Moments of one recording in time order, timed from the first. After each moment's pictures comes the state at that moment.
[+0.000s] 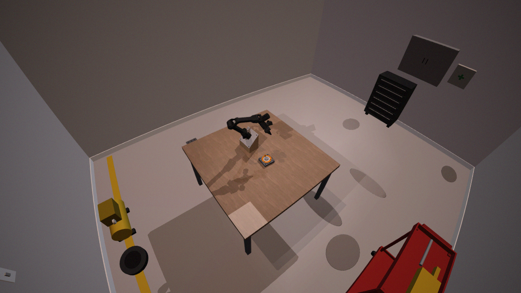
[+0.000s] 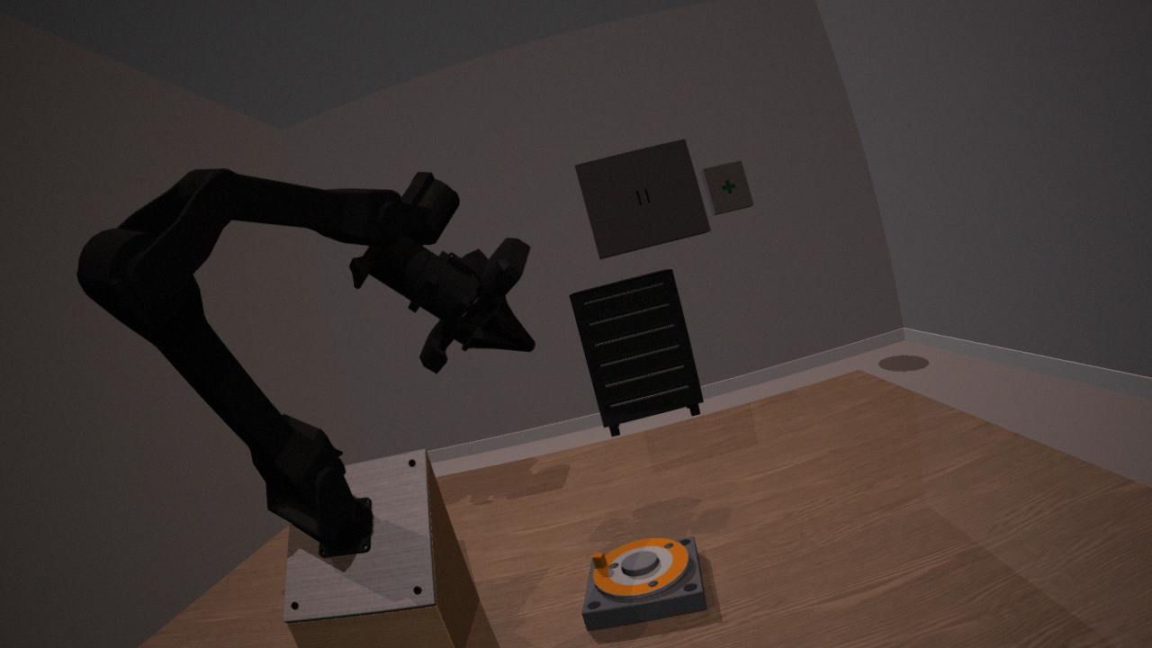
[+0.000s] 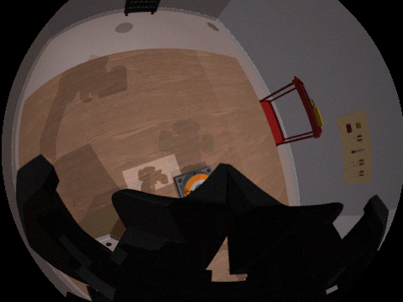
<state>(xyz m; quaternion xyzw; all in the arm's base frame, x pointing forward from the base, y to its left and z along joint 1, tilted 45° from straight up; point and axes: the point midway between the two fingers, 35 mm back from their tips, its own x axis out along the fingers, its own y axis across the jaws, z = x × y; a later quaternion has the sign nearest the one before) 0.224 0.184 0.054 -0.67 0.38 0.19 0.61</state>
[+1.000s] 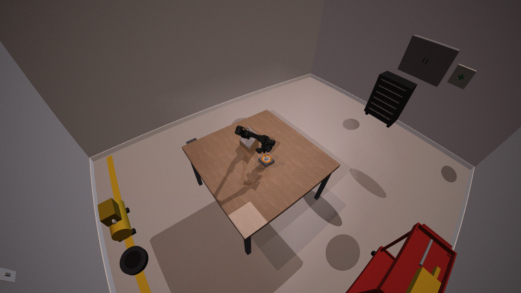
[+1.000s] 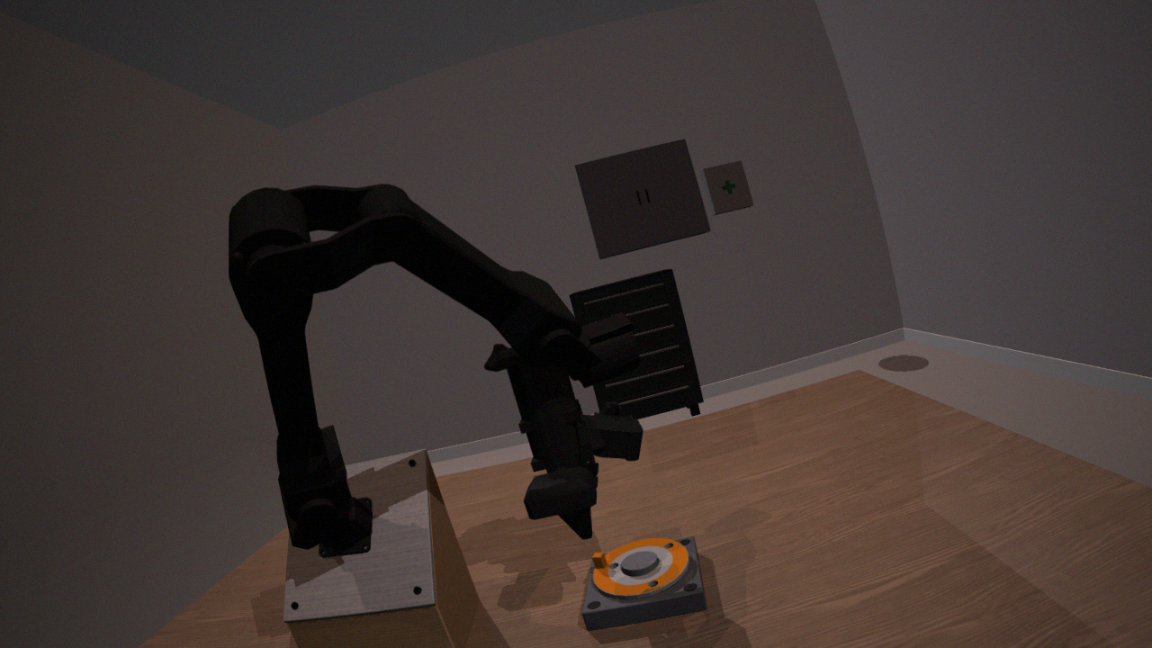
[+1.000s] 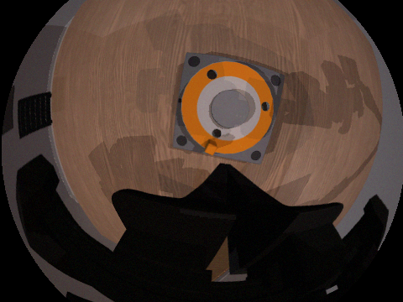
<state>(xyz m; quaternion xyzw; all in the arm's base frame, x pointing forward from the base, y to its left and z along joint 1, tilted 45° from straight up) 0.262 -0.011 -0.027 -0.25 0.64 -0.27 0.68</state>
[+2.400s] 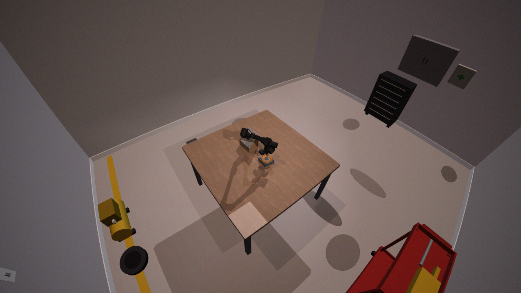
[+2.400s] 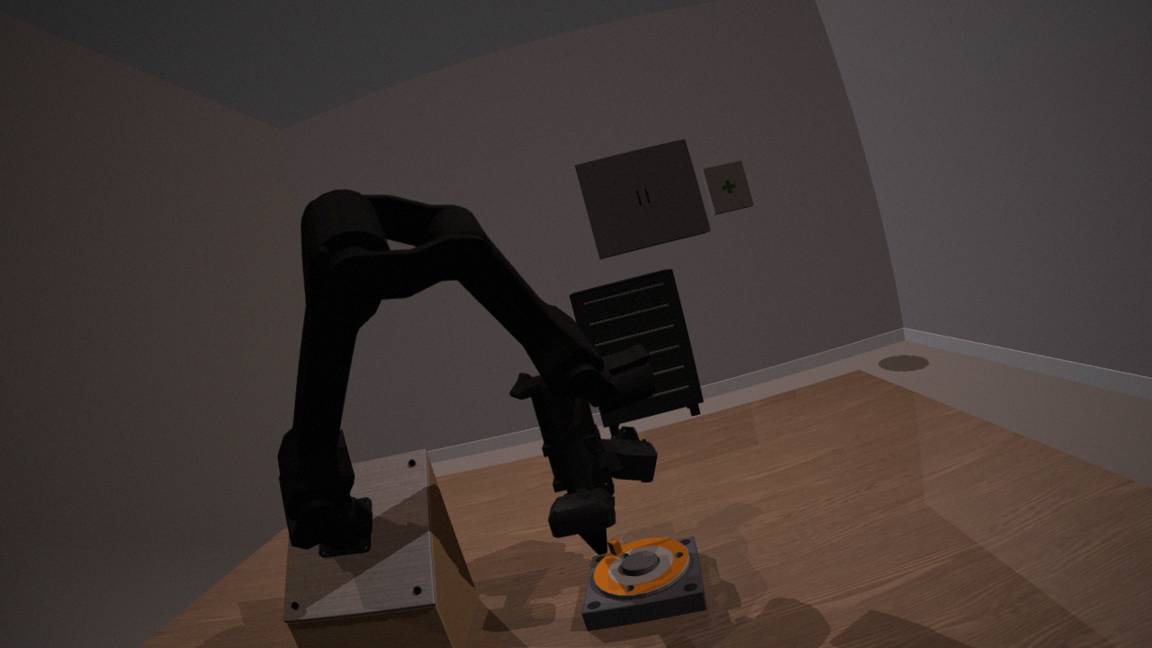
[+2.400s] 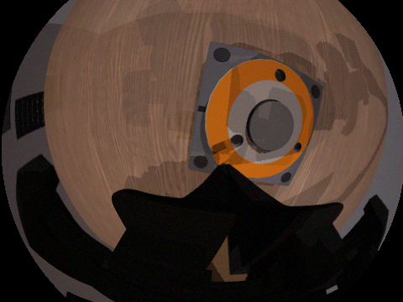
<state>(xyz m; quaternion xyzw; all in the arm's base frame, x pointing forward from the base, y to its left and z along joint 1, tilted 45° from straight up) 0.272 -0.015 -0.076 -0.26 0.64 -0.28 0.67</state>
